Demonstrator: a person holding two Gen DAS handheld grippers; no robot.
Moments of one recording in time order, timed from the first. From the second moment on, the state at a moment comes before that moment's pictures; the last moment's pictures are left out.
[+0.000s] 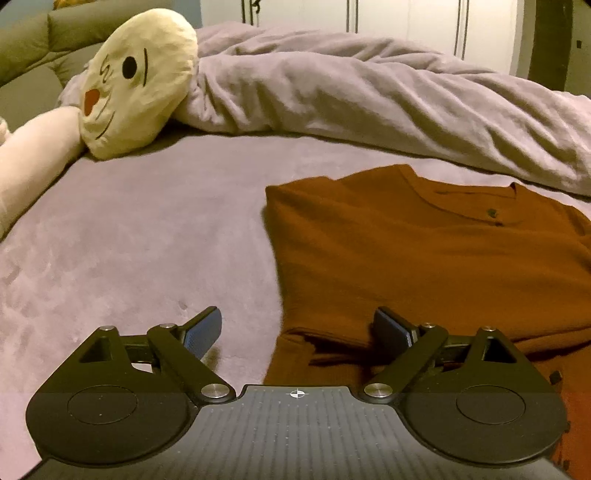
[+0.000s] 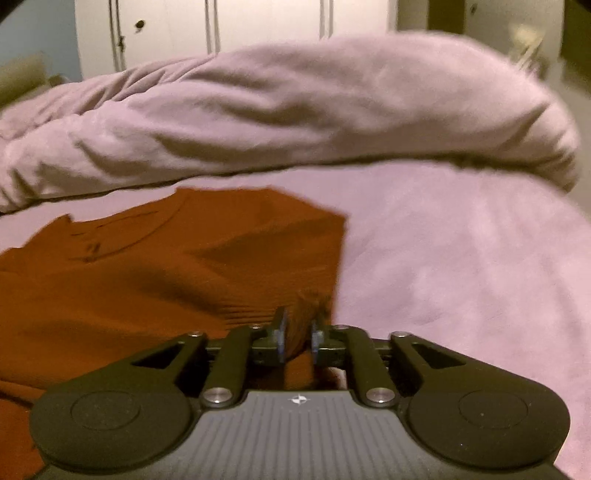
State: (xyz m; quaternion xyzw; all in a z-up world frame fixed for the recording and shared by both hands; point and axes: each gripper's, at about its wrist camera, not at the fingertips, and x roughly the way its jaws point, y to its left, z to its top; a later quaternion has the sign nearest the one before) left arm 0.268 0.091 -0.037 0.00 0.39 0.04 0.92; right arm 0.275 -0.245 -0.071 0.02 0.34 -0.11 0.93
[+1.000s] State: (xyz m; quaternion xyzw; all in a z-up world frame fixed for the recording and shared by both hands) left arm 0.263 0.040 -0.027 -0.08 0.40 -0.04 0.91; right arm 0.249 -0.236 -0.092 0.40 0.36 0.05 0.84
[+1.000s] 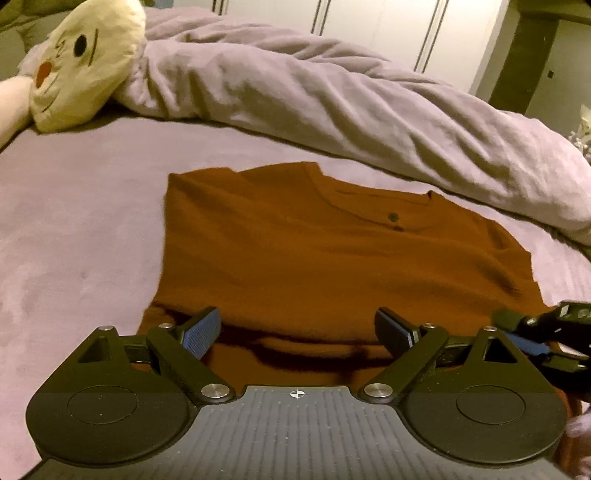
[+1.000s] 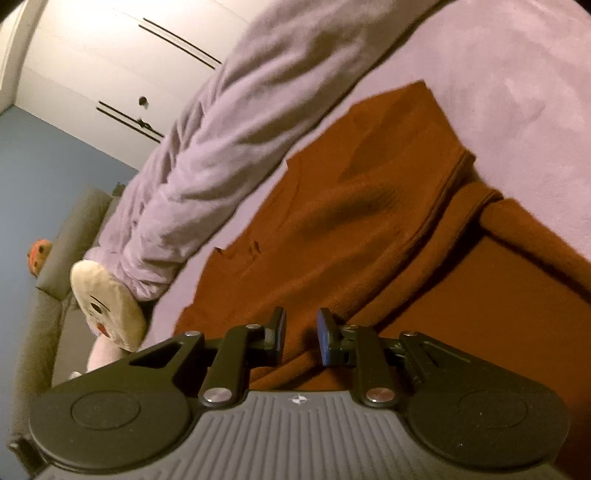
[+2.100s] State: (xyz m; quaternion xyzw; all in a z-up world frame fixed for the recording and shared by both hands) left arm 0.123 0.136 -0.056 -0.06 0.46 0.04 0.88; right arm 0.065 -0.275 -0.075 0.10 0.40 -0.02 0.91
